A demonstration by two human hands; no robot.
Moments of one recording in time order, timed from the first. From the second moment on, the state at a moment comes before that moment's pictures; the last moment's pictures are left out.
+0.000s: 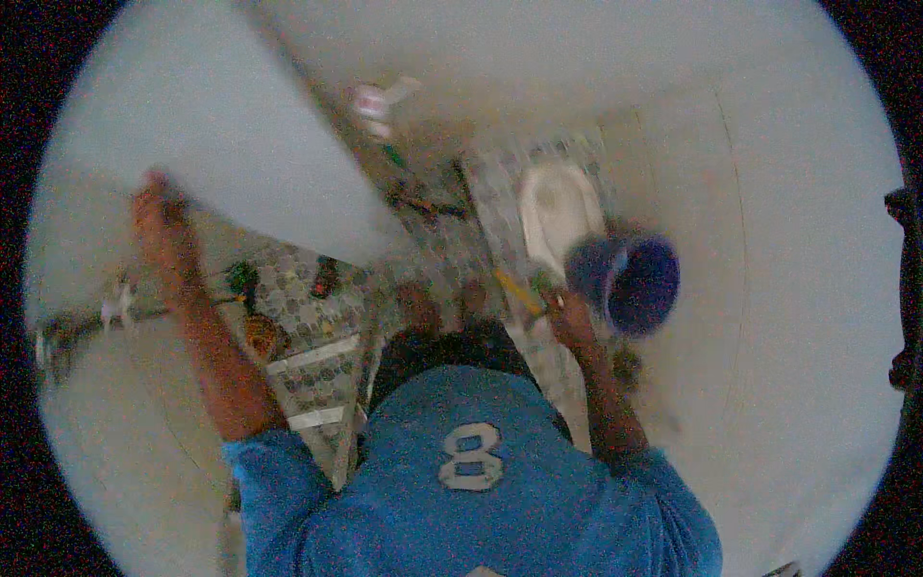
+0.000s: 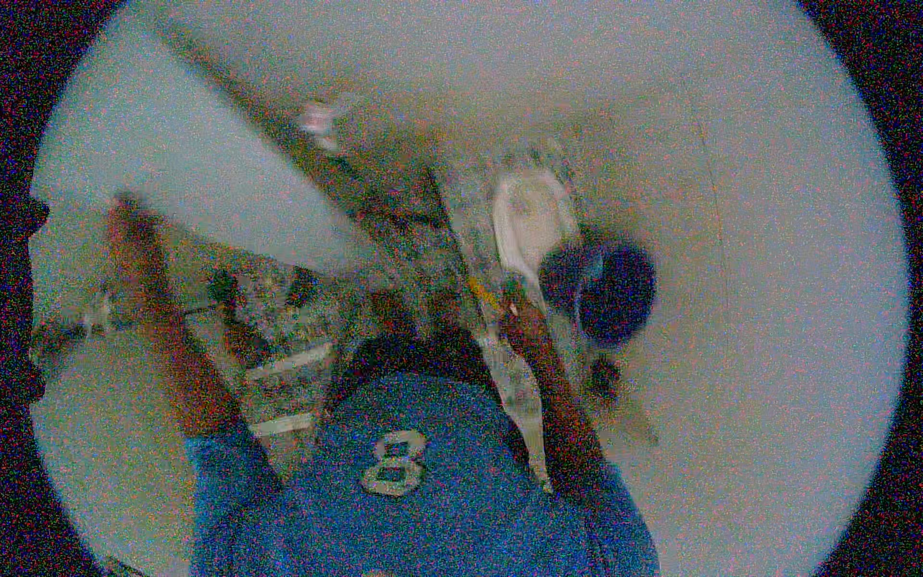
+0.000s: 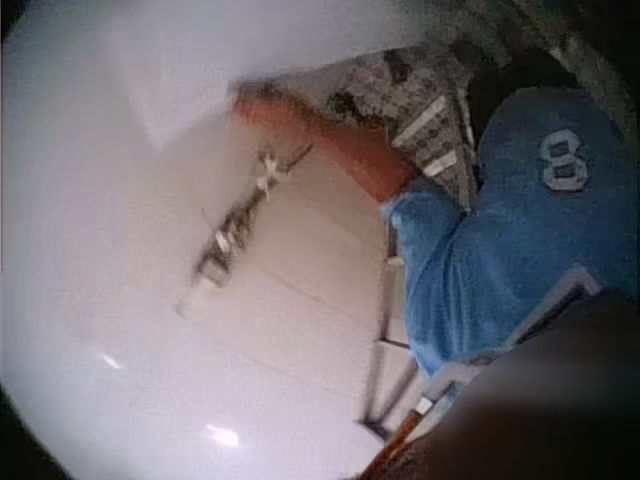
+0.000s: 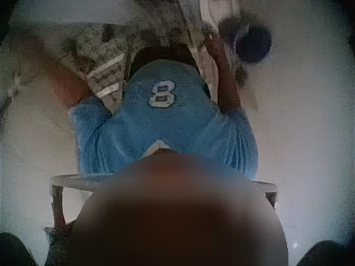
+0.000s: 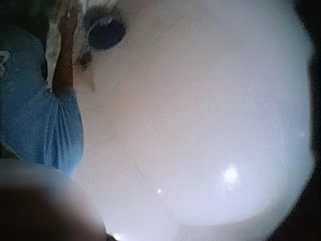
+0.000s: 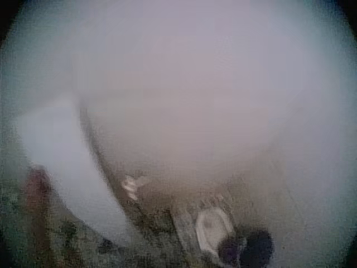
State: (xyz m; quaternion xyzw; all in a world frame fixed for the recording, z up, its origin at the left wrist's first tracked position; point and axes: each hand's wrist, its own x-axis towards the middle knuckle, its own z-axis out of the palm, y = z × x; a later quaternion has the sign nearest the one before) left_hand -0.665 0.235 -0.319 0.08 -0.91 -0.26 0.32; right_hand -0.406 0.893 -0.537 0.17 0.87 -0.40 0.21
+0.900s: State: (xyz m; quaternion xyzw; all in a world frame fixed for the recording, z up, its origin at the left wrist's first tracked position) left_hand -0.347 0.537 -0.559 0.18 -0.81 -0.34 -0.44; right_hand -0.354 1.050 -0.984 0.14 0.98 -0.02 0.17
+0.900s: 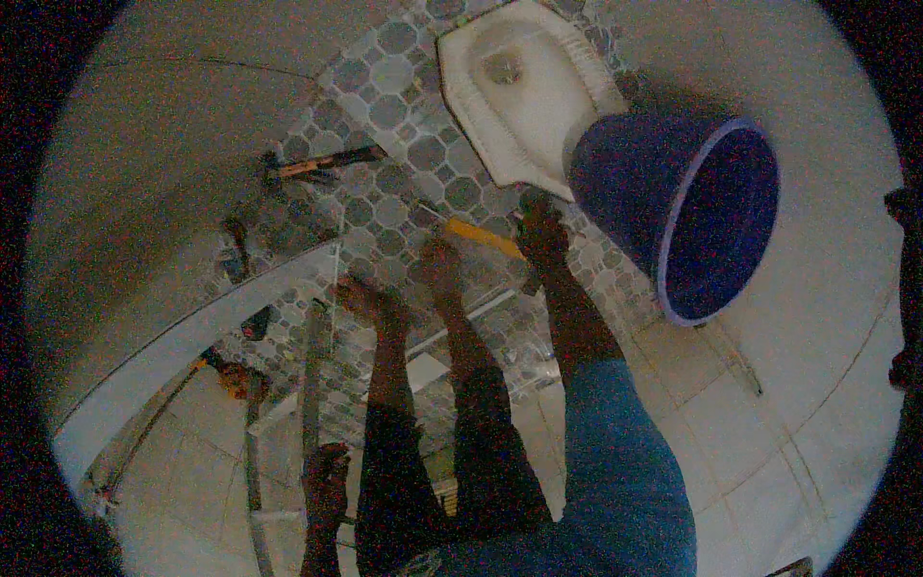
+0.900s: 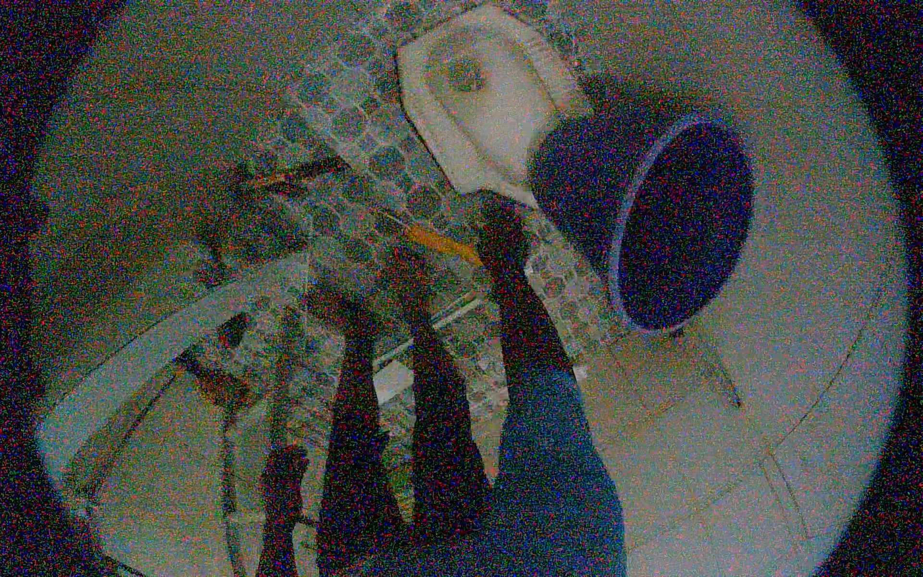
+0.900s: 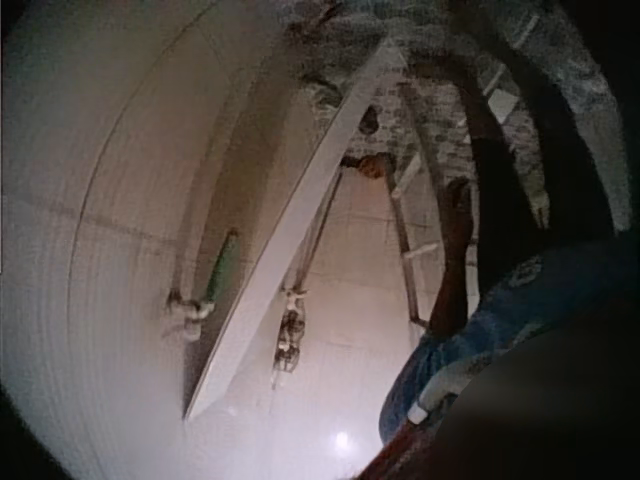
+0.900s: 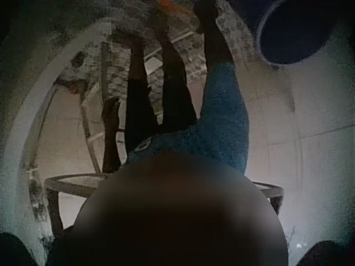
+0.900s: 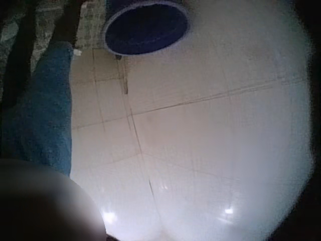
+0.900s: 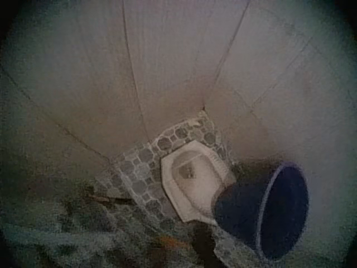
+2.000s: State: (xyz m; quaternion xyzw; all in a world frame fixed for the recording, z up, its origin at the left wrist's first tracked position) left_hand -0.482 0.187 -0.186 0.13 -0.42 -0.89 0.11; right_hand -0.521 0.413 -0.094 -0.42 0.88 -0.22 -0.01
